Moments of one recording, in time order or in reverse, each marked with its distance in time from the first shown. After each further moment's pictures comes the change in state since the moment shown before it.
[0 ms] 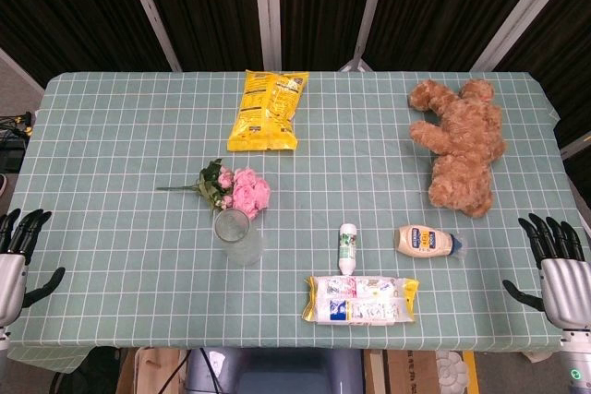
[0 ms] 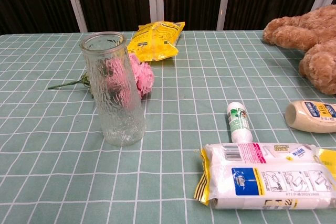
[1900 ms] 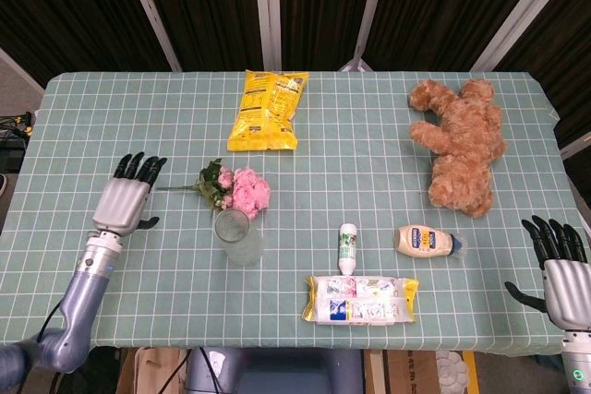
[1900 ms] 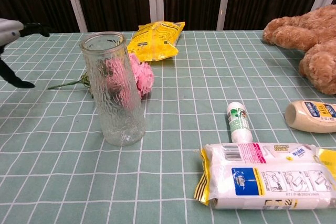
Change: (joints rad) left arm -0.487 -0.282 -0.203 0.146 -0.394 -0.491 0.383; right arm -0.003 0.009 0.003 -0.013 0.029 -0.017 0.005
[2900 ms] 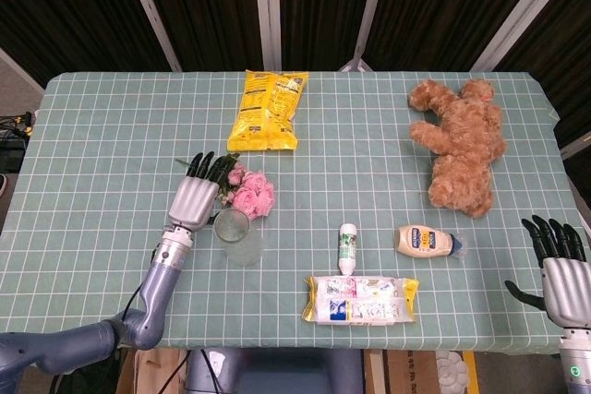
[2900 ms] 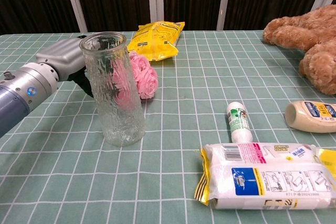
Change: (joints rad) left arm -0.177 -0.381 0.005 0.344 0.043 0.053 -0.045; right arm 0.006 -0.009 0.004 0.002 0.022 -0.019 -0.016
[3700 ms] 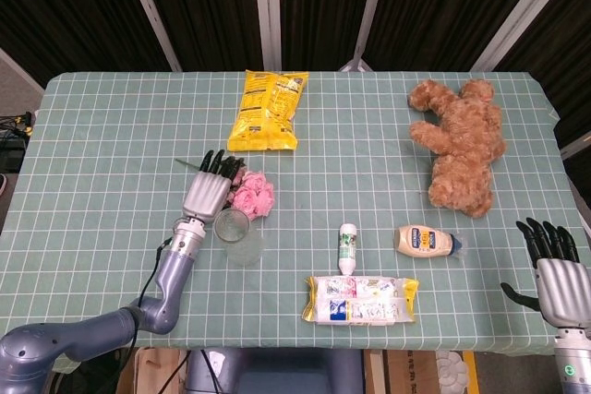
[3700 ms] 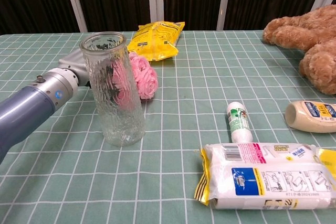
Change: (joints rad) left arm -0.091 -0.108 -0.013 0.217 -0.045 -0.100 0.028; right arm 0.003 -0.006 -0.003 -0.011 0.018 -0.017 -0.021
